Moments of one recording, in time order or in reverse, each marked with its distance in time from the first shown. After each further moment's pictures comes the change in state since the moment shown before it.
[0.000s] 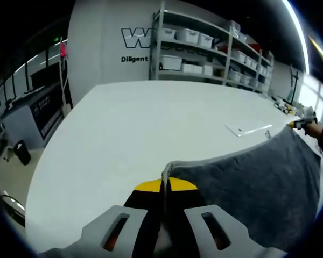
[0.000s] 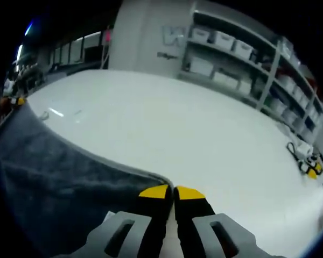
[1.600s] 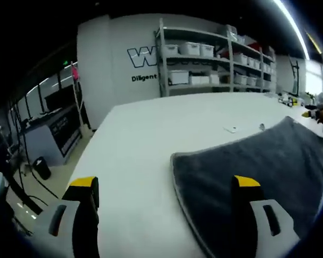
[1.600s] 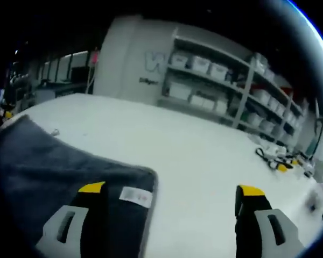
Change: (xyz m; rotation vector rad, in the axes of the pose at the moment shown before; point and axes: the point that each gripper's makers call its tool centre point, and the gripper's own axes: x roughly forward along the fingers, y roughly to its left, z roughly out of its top) left arm -0.098 -0.002 -0.020 0.110 -0.130 0.141; right arm -0.120 0.009 -0.010 0.061 -0.210 -0.148
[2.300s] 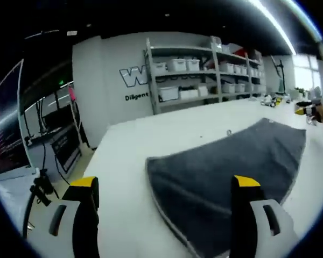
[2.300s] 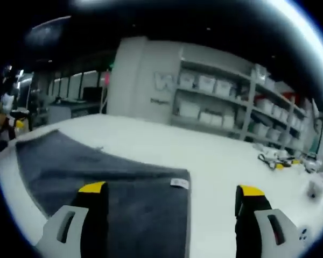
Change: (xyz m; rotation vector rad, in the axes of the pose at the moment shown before) left arm -0.137 -0.060 0.007 0.078 -0.144 -0.029; right arm -0.134 0.060 0.013 0.037 -0.153 0.082
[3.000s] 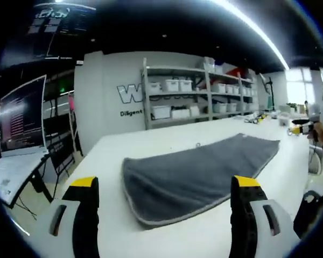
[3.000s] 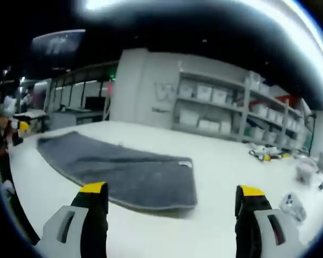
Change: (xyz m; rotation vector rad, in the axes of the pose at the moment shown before) left arm -0.099 -0.070 -0.017 -0.085 -0.158 -0.062; right arm -0.139 0.035 -0.049 0.007 -0.069 -0.004
